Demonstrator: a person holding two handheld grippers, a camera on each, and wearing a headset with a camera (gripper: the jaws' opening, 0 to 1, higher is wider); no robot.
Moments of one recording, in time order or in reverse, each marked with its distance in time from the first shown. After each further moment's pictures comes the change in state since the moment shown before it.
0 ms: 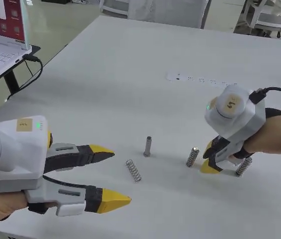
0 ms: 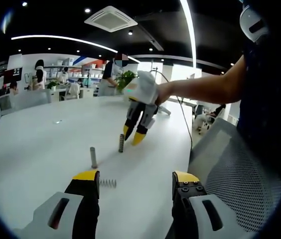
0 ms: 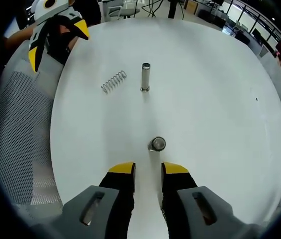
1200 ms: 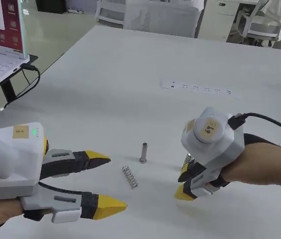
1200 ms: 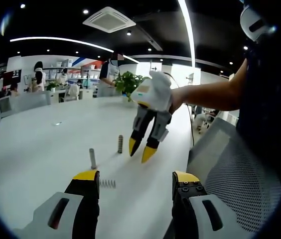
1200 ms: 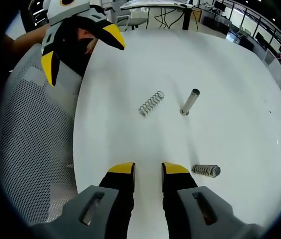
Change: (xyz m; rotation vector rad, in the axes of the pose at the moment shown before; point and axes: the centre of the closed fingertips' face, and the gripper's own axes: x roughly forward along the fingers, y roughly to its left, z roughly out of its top) left arm -0.005 -0.006 0.000 0.014 -0.002 -0.001; right arm 0.013 0.070 0.043 -0.002 -0.097 0.067
